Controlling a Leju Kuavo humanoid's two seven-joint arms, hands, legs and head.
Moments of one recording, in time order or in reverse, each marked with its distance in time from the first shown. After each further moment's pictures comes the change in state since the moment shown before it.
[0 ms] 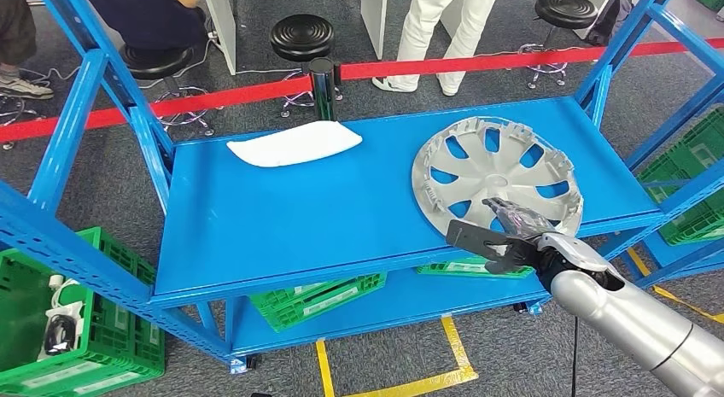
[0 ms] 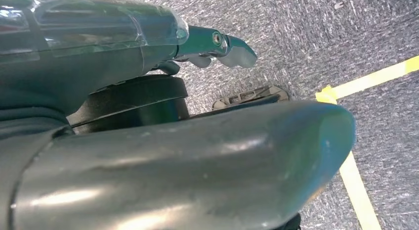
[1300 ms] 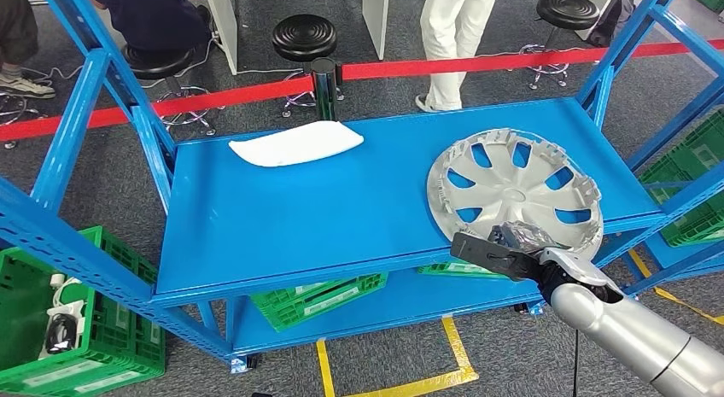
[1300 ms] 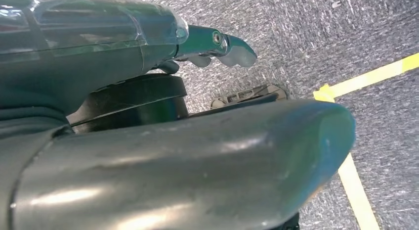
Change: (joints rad) left arm 0.000 0.000 0.000 0.000 -0.001 -0.007 -0.010; right arm 0.057 0.000 0.001 0.050 -0.001 -0.049 -0.023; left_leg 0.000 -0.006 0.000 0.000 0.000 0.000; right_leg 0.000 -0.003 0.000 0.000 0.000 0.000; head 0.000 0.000
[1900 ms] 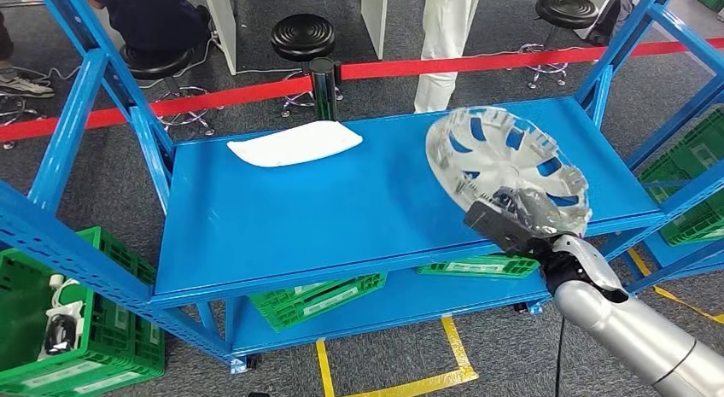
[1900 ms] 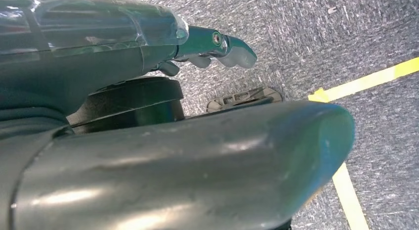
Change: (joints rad) left arm 0.001 0.000 0.000 0.001 0.025 0.031 -0.027; right arm 0.042 0.024 -0.110 -0.083 0.007 -0.353 -0.201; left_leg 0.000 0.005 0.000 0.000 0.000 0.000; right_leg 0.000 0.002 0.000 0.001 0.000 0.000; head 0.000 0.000
